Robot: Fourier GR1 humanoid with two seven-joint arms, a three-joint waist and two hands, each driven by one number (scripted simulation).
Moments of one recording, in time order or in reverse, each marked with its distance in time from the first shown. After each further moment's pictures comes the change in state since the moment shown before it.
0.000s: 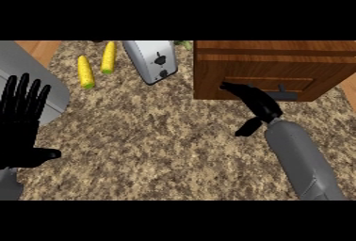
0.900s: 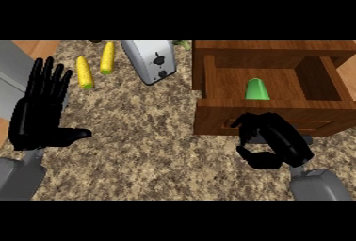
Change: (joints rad) left arm -0.150 0.008 -0.167 0.006 0.024 0.216 -0.015; right arm 0.448 -0.076 0.127 -0.843 -0.141 0.153 0.243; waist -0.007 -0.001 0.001
